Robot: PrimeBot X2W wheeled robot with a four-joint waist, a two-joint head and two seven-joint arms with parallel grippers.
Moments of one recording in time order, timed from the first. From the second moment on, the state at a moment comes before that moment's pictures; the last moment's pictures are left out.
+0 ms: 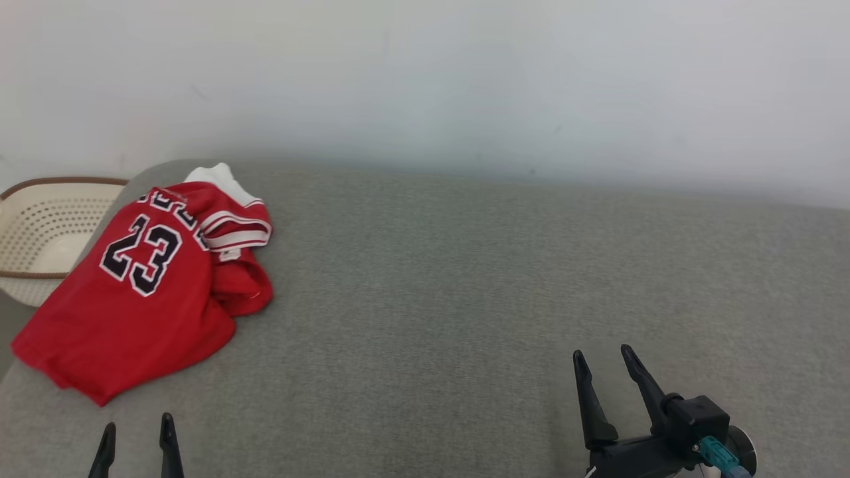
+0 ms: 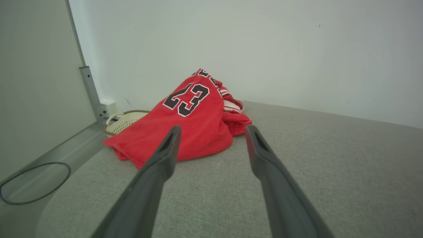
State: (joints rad) left arm 0.03 0.05 0.17 0.03 -0.07 0.02 -0.26; right arm -0.11 -0.05 0.23 0.24 0.09 0.13 -0.26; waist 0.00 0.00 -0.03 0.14
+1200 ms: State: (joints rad) left arm 0.04 0.05 0.21 0.07 -0.07 0.04 -0.26; right arm -0.08 -0.05 0.27 0.16 0.12 0.13 -0.26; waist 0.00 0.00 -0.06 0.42
